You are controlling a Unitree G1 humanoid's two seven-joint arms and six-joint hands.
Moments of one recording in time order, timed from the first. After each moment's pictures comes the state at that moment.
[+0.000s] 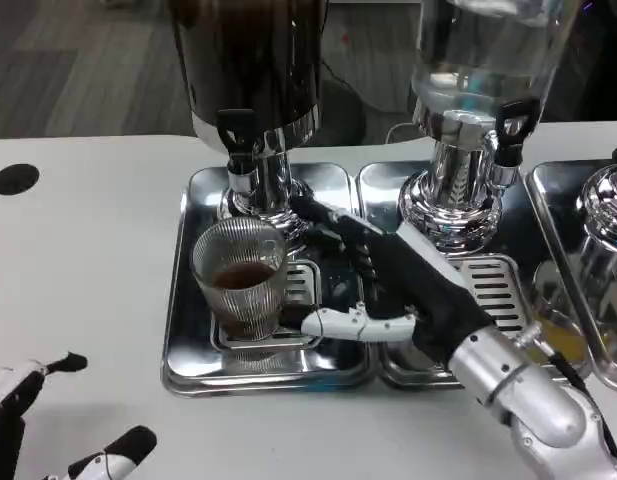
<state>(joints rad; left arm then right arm) 0.75 0.34 0.21 -0.36 0.72 -0.29 0.24 -0.26 -0.13 0.19 0.43 -0.11 -0.37 0.32</state>
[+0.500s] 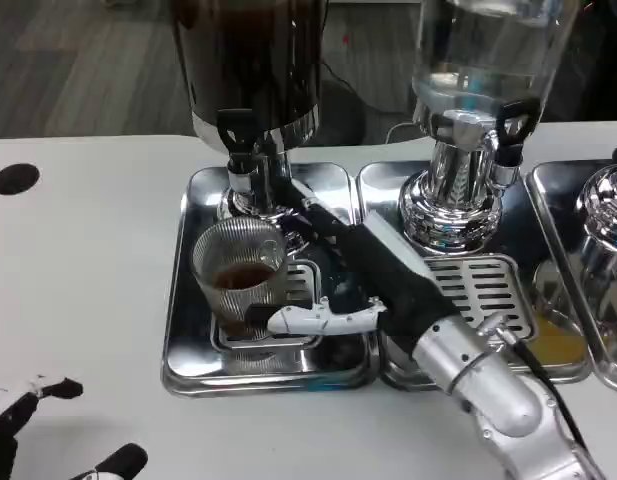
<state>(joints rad) 0.77 0.34 0.23 -0.31 0.70 -0.32 0.24 -0.34 -0.06 0.24 0.54 -0.18 -0.39 0.23</state>
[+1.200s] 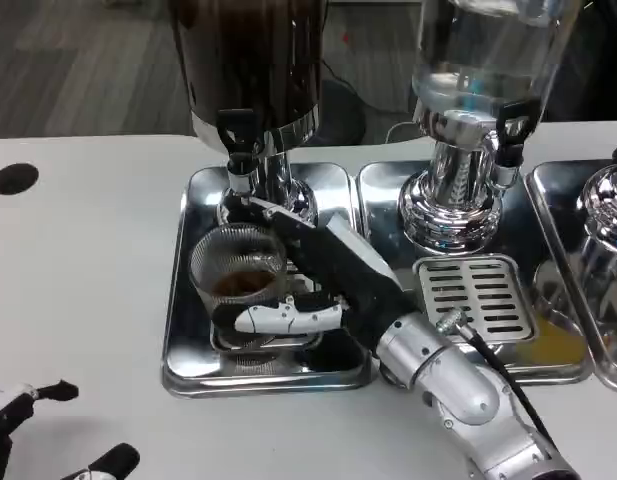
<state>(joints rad) 0.75 0.38 0.24 -0.27 0.68 -0.33 0.23 -0.47 0.01 0.24 0.83 -0.17 -0.51 0.20</state>
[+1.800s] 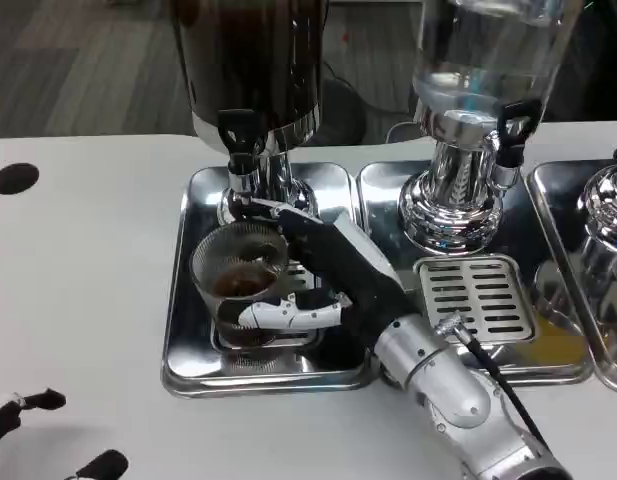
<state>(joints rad) 0.77 0.38 0.26 -0.27 0.67 -0.33 0.22 -0.50 0.03 0.23 0.93 -0.20 -0.57 0.10</state>
